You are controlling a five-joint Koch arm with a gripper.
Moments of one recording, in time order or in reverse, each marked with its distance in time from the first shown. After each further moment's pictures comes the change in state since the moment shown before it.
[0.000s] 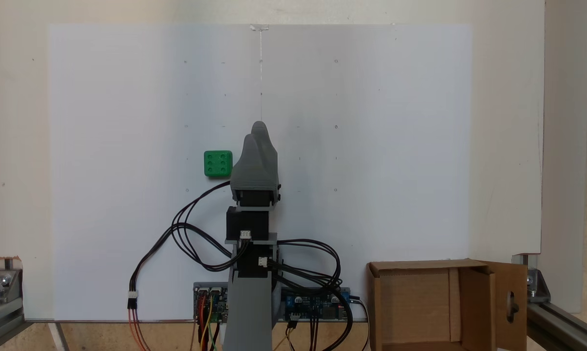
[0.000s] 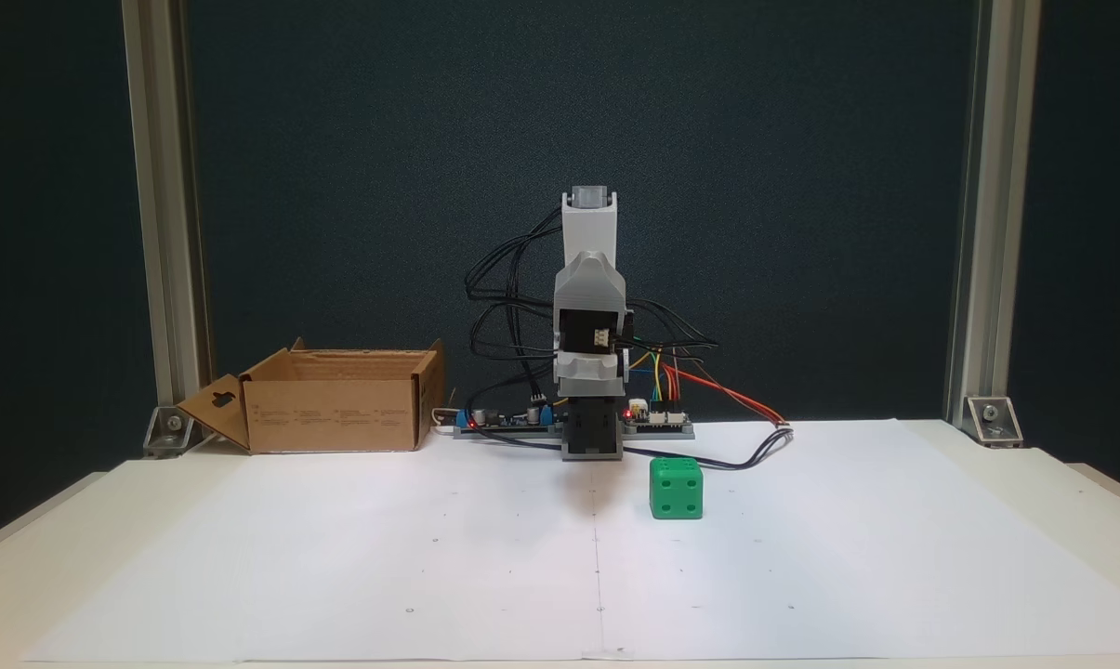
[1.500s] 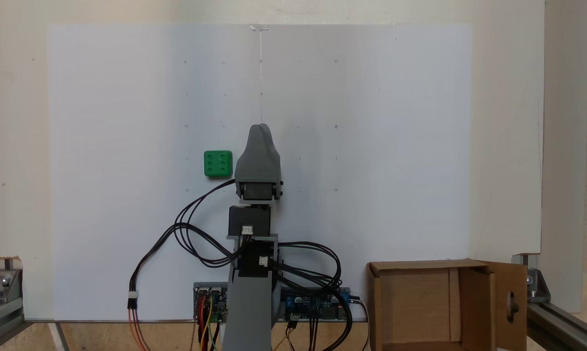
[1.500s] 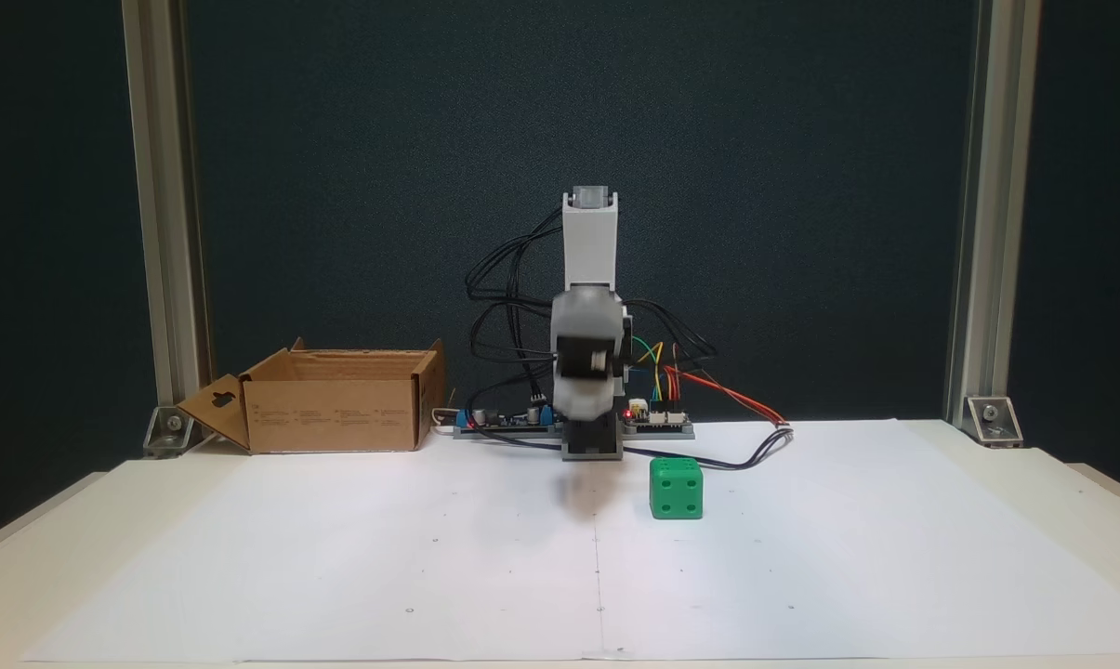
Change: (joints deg) arm 1.2 0.0 -4.1 14.7 0.0
